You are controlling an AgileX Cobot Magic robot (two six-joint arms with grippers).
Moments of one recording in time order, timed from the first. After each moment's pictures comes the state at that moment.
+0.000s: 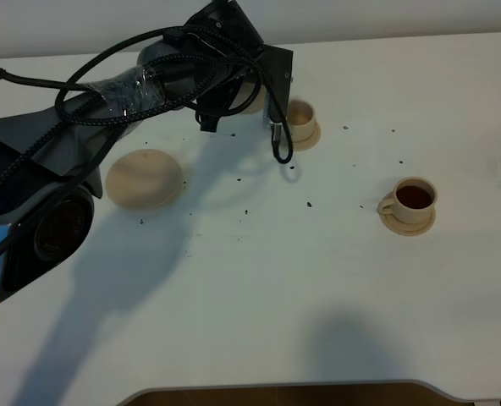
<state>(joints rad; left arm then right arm) -0.58 2.36 -2.00 0.72 0.81 0.76 0.01 -0.01 -0.49 0.01 1.06 -0.06</state>
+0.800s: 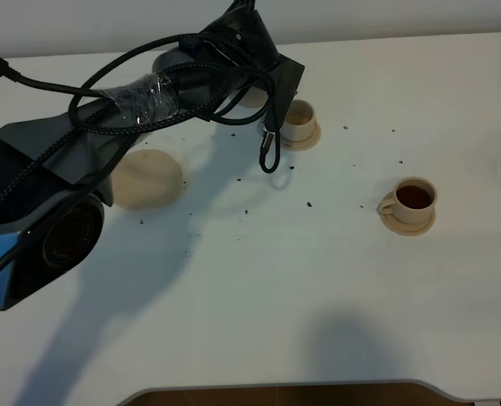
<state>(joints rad) -0.63 2.36 -2.00 0.89 0.77 0.87 0.01 -0.01 -0.49 0.01 1.06 -0.06</state>
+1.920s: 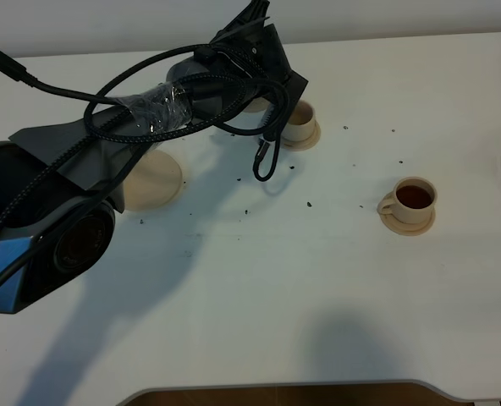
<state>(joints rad) -0.65 2.38 -2.00 0.96 0.80 0.91 0.01 -0.01 -0.49 0.01 1.06 -0.06</state>
